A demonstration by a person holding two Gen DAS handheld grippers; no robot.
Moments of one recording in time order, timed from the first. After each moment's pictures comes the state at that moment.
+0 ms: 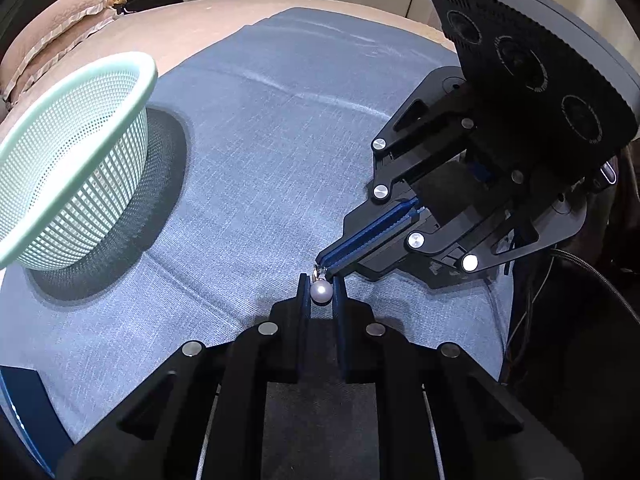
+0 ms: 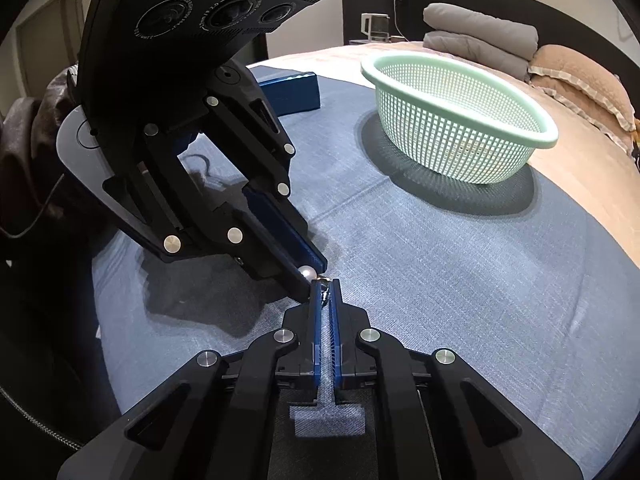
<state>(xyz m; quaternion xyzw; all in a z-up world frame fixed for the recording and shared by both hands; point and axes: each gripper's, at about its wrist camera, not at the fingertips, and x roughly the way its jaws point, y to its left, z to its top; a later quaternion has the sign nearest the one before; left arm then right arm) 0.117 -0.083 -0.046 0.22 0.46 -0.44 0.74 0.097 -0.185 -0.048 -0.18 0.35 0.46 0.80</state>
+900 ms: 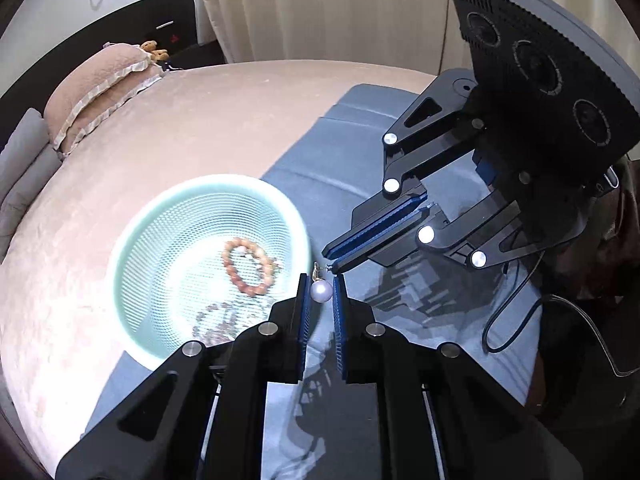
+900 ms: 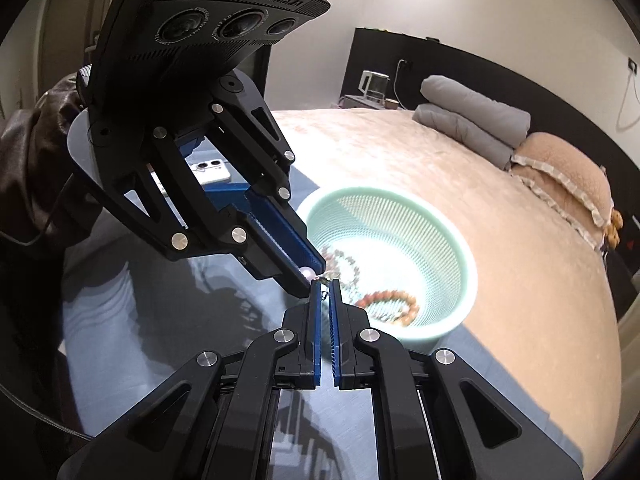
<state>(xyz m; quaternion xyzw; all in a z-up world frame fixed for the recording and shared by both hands) 0.183 -0.066 0.060 0.24 0.38 -0.38 0.81 0.160 -0.173 0.051 -0.24 0.23 0.45 0.83</state>
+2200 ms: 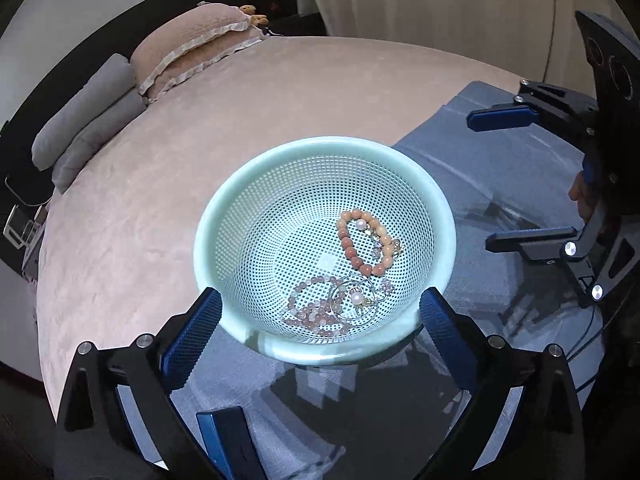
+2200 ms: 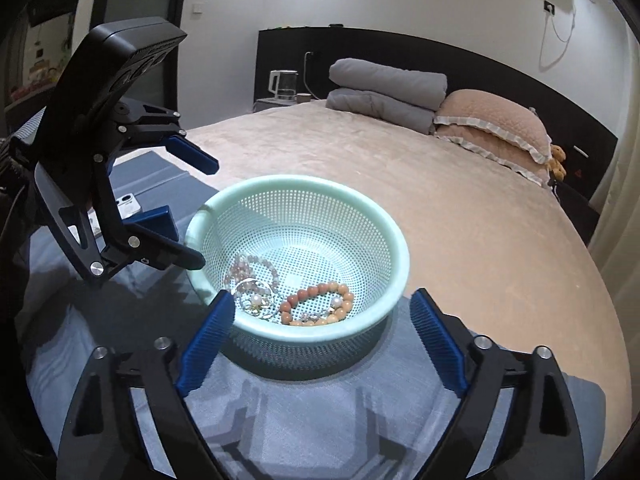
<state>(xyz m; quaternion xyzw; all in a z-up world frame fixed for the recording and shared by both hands) 0.208 -0.022 0.062 0.22 0.40 -0.21 0.87 0.185 -0.194 0.049 -0.15 0.25 0.31 0.90</state>
